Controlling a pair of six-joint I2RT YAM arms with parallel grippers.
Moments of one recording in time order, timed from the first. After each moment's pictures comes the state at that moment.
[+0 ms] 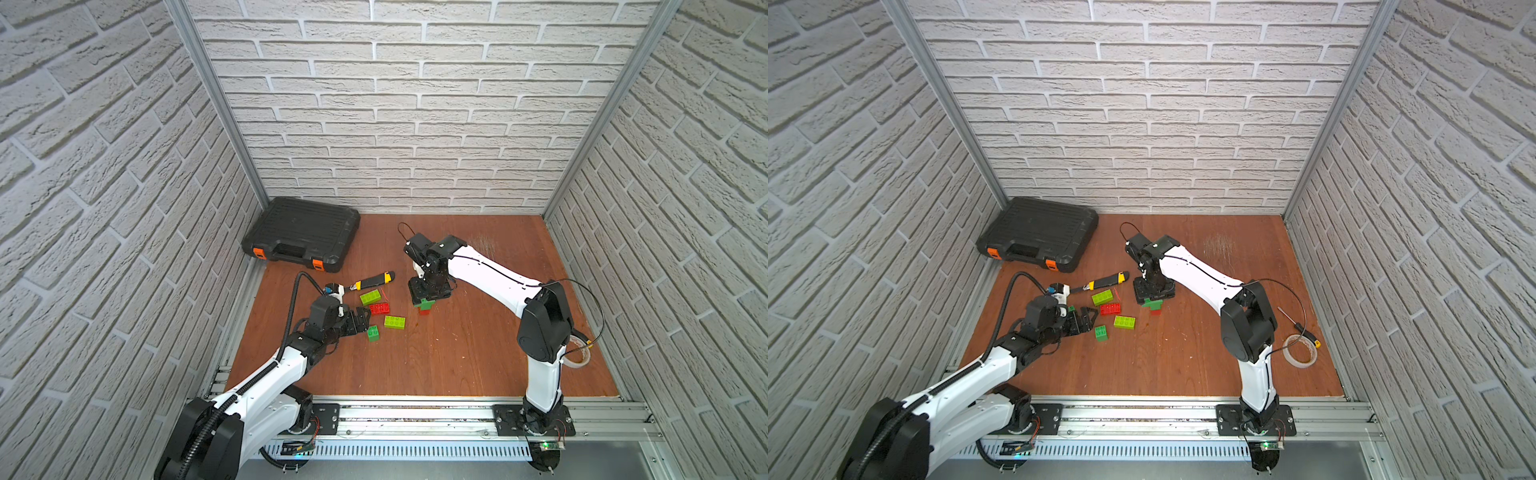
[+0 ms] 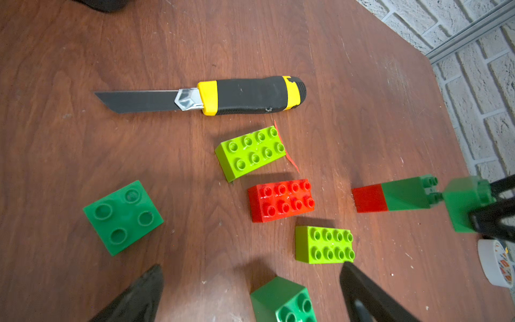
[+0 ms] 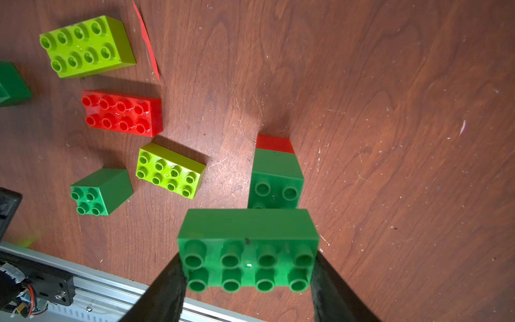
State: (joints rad) left arm -0.41 0.98 0.34 -0.06 0.11 -0.55; right arm 0.65 1.96 1.75 -1.26 -0.02 0.46
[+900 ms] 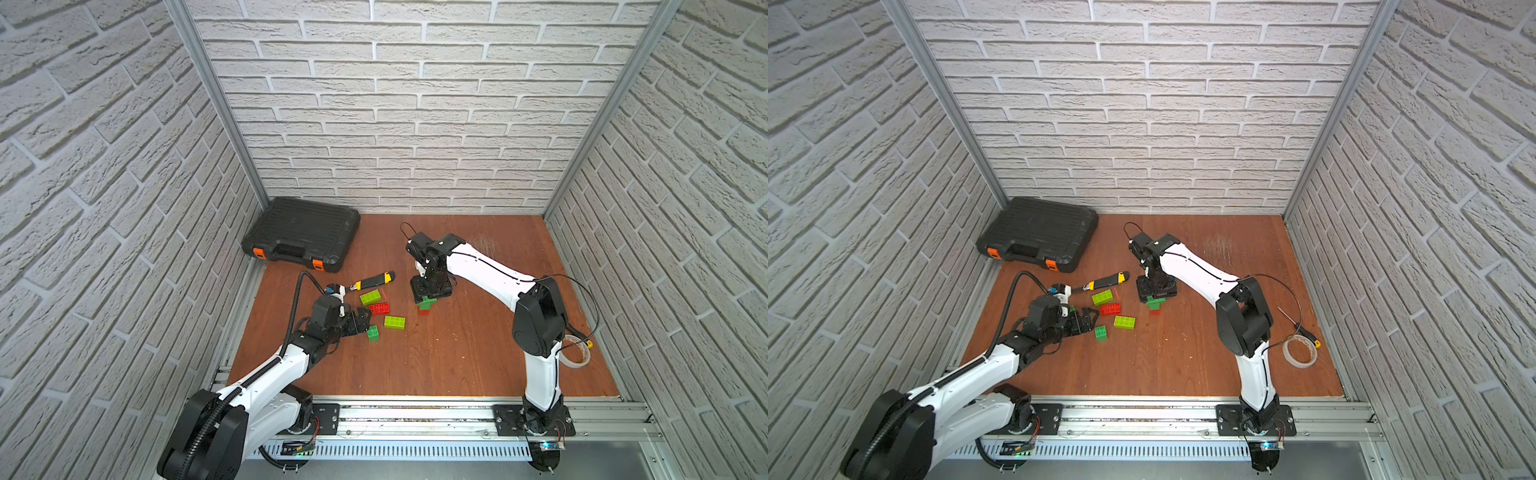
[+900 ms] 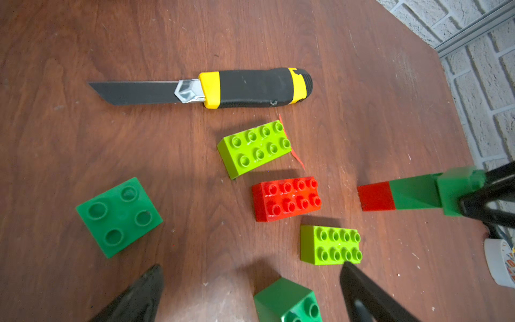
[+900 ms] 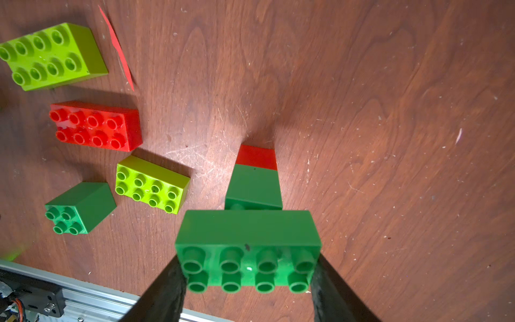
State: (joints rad) left arm -0.41 1.02 0.34 -0.04 0.12 -0.55; right arm 0.63 2.01 1.76 -1.26 -0.02 0.44
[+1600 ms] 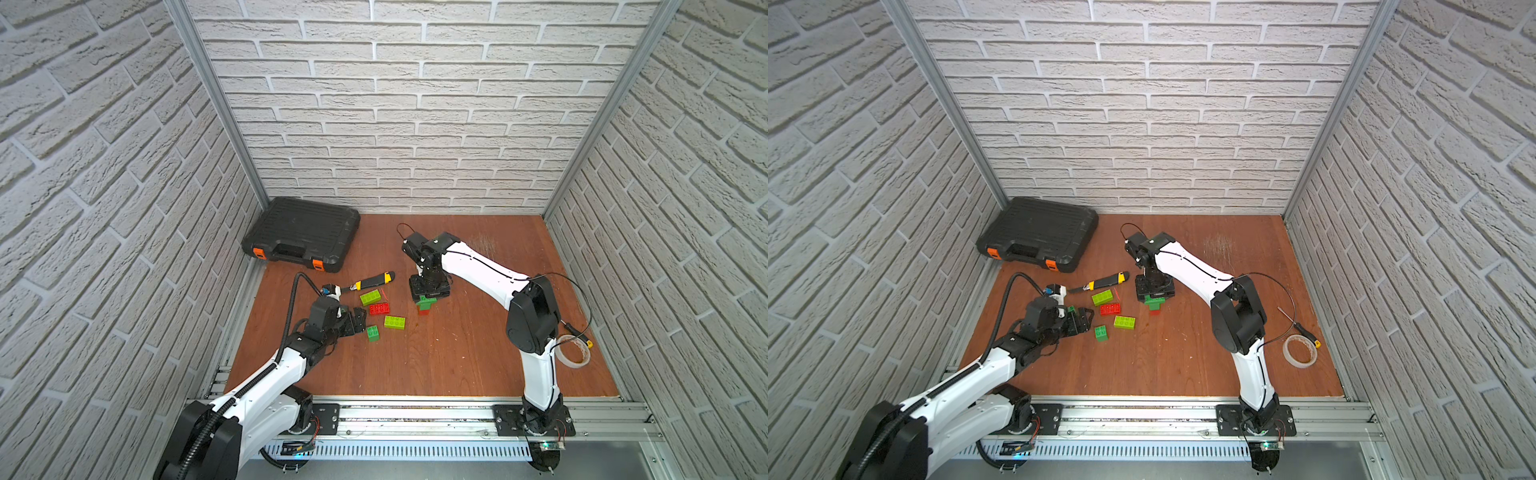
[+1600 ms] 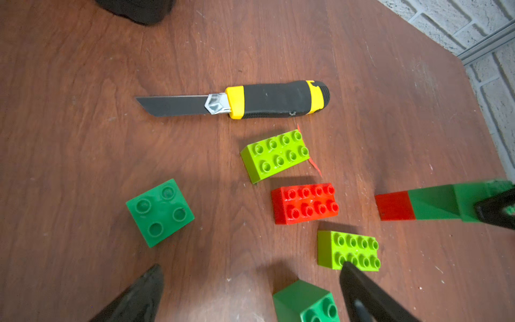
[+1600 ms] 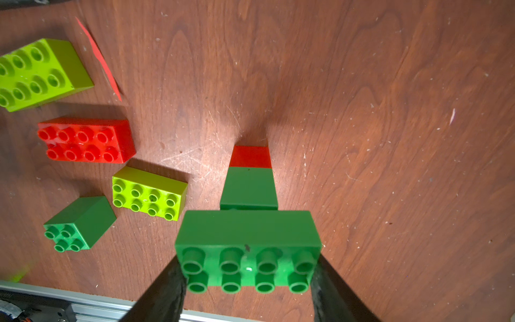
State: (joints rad) left arm -0.41 0.95 0.34 -0.11 0.02 -0.53; right arm 0.64 2.07 1.85 -1.34 0.01 0.55
